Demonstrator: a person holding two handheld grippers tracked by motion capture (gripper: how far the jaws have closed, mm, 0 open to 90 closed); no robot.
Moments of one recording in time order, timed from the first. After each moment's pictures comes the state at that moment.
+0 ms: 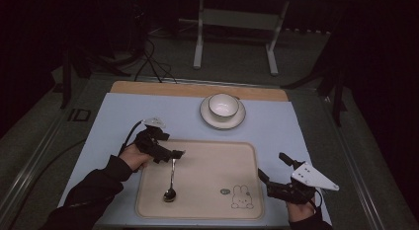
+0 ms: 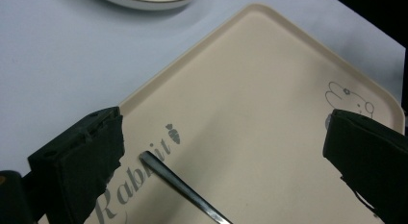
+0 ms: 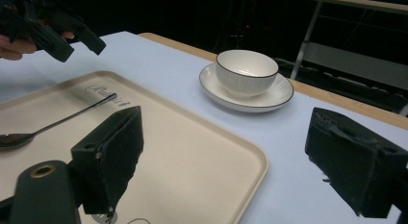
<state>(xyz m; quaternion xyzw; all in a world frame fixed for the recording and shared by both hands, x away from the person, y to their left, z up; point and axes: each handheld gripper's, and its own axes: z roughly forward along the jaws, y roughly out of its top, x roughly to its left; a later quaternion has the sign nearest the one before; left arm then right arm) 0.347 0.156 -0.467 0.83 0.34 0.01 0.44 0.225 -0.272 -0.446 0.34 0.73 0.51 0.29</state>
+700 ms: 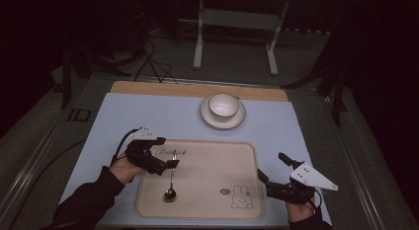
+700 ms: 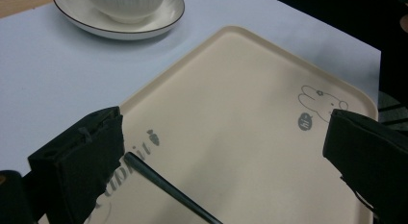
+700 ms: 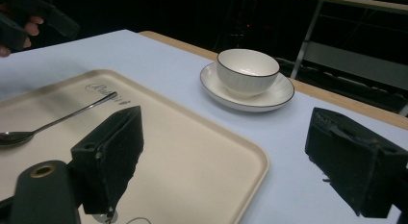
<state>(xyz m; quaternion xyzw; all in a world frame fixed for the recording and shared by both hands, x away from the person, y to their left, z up) 0.303 0.165 -0.454 0.82 0.30 0.06 0.47 0.225 -0.270 -0.446 0.34 0.74 0.51 0.29</state>
